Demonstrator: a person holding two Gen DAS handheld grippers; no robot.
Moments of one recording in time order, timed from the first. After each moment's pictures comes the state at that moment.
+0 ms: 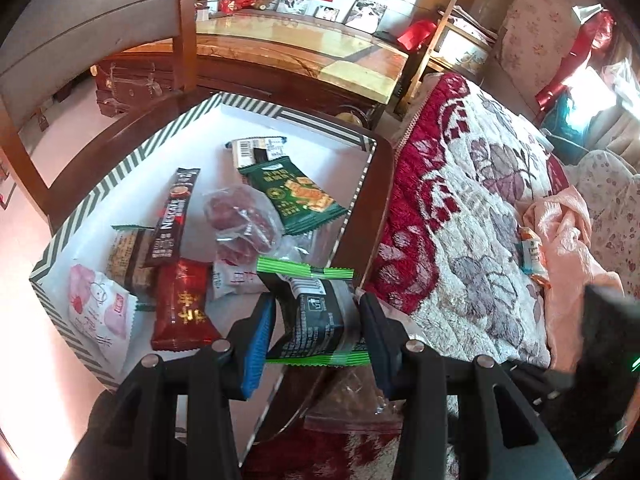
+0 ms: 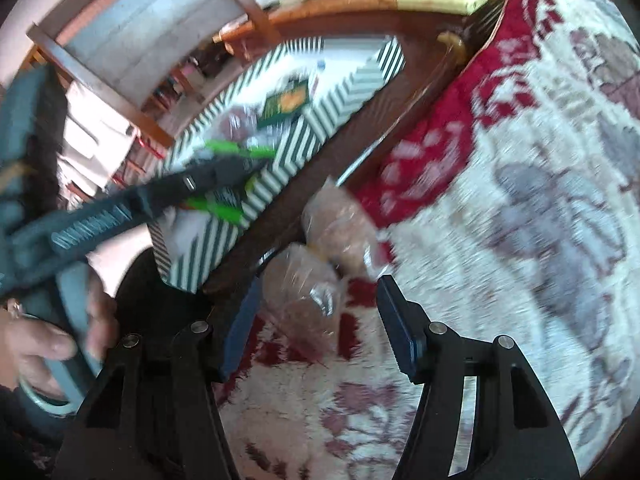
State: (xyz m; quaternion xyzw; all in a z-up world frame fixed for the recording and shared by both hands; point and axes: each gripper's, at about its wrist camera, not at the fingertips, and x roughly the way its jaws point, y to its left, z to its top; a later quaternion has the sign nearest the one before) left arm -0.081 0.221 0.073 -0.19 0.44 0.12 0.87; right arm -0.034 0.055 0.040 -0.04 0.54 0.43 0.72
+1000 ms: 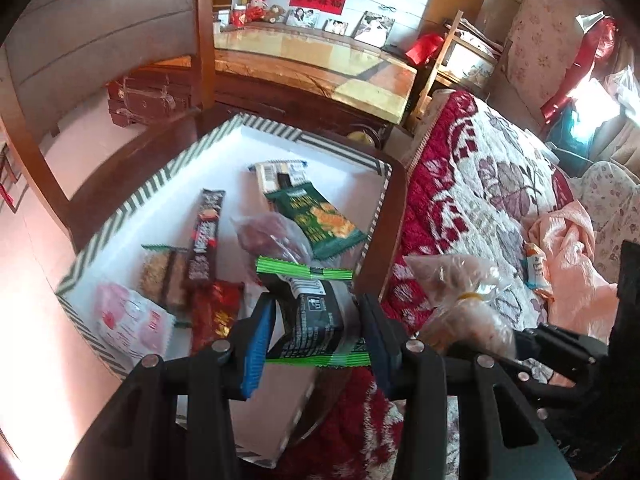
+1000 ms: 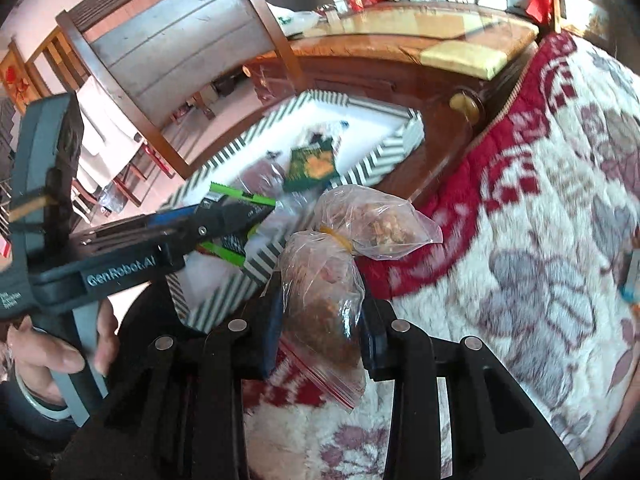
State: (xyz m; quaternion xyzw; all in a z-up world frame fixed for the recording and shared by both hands) left arm -0.088 0.236 0.092 -0.18 0.42 0.14 0.88; right arm -0.028 0.075 0.092 -0.06 0.46 0.46 0.76
